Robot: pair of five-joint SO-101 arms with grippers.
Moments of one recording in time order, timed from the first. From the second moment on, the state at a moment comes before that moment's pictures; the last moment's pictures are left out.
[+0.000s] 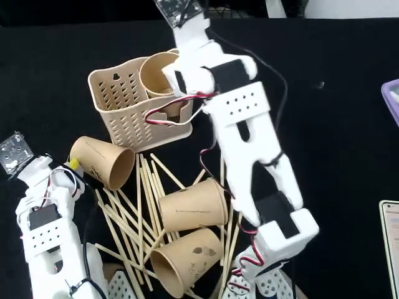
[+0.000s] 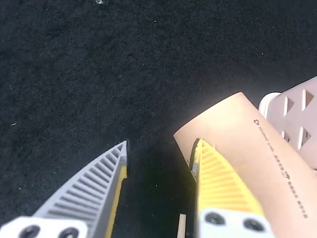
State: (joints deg) left arm -29.8 -62.4 80.7 34.2 11.5; right arm -22.7 9.3 -26.2 73.4 11.0
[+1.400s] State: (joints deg) left arm -29.9 -62.4 80.7 34.2 11.5; right arm -16.1 12.4 -26.4 84.9 -8.6
